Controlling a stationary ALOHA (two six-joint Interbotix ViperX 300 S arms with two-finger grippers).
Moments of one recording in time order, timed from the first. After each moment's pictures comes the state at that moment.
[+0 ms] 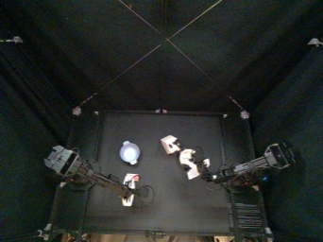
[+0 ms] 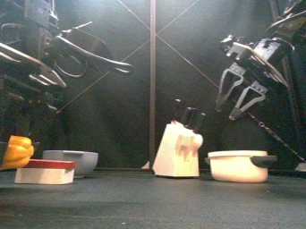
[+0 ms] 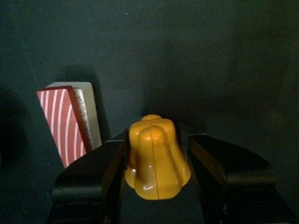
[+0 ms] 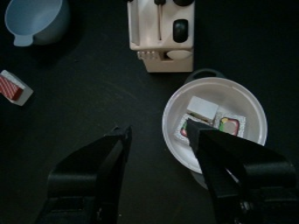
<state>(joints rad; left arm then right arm) -0.43 0.07 0.58 0.19 0.88 -0.44 0.29 -0.34 0.88 -1.09 0.82 2.03</state>
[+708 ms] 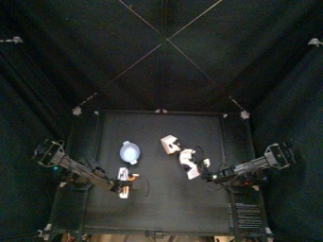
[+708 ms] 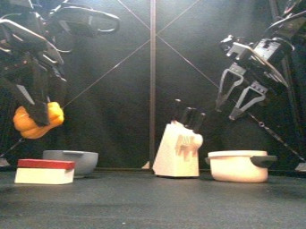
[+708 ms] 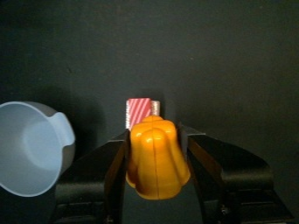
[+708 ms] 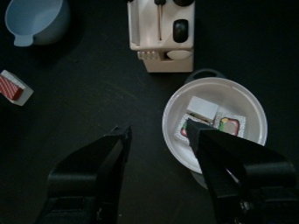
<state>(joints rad) -0.36 -0.31 0.84 0.67 0.71 -0.84 0.29 -0.35 0.88 -1.09 0.82 2.03</state>
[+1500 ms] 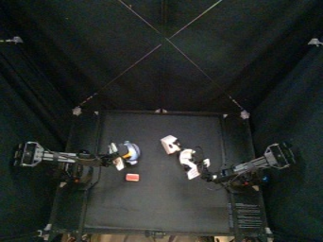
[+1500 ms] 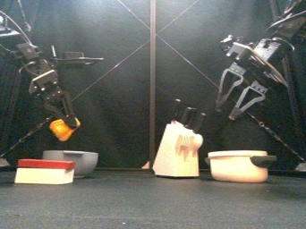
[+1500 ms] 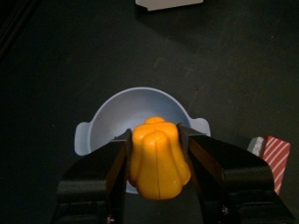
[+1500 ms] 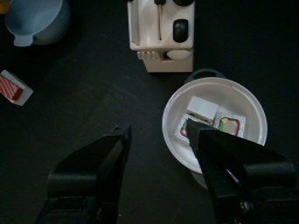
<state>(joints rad) 0.11 -0.50 1.09 0.96 0.42 -1.07 0.29 -0.34 0.88 -1.09 0.82 2.03</state>
